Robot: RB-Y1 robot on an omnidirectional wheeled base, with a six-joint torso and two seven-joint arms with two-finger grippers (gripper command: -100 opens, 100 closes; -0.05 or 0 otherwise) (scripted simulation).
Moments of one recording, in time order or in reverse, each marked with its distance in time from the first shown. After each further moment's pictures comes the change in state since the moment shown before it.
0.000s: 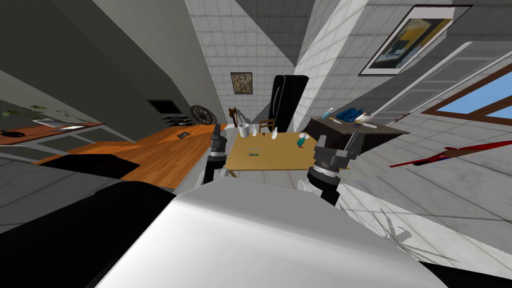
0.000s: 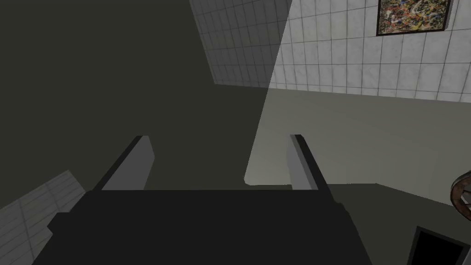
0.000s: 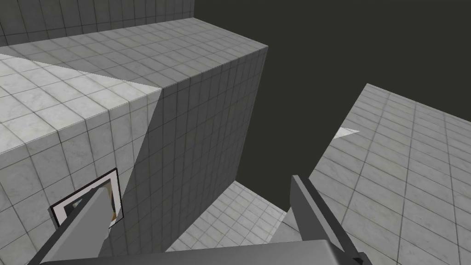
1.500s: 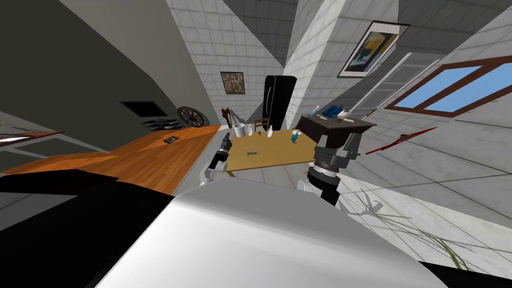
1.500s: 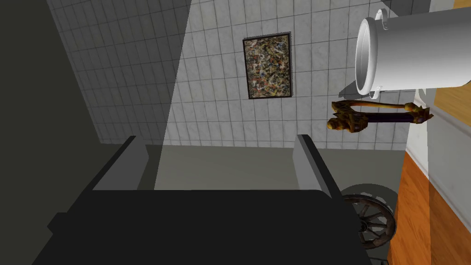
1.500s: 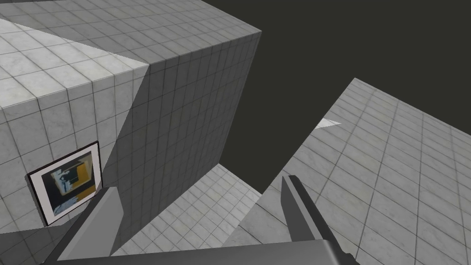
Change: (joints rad) left arm -0.229 0.260 0.066 0.408 0.195 0.249 0.122; right arm 0.000 0.000 0.000 0.000 0.000 0.000 0.000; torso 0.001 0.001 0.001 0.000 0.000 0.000
